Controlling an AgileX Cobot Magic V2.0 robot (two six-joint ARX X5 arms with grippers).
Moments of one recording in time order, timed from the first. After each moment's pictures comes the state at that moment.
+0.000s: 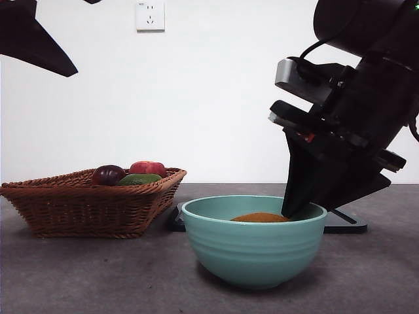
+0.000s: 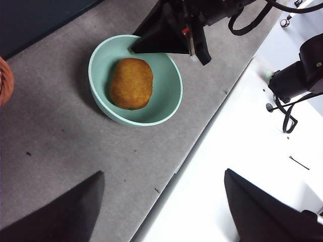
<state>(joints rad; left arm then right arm) -0.58 0.99 0.94 -0.86 0.55 0.04 0.60 1.37 0.69 -0.27 -0.21 0.24</state>
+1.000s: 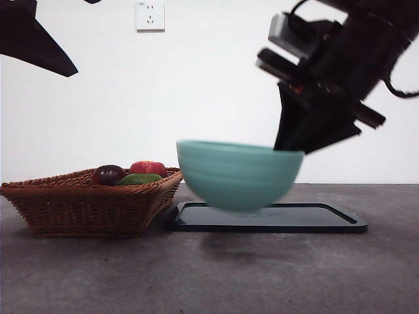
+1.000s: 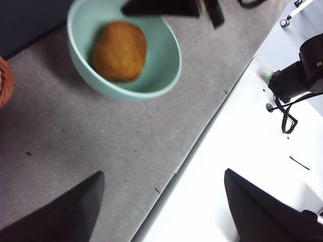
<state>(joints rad) -0.58 0.99 0.94 -0.86 0.55 0.04 0.57 1.33 0.84 -0.34 -0.21 0.25</state>
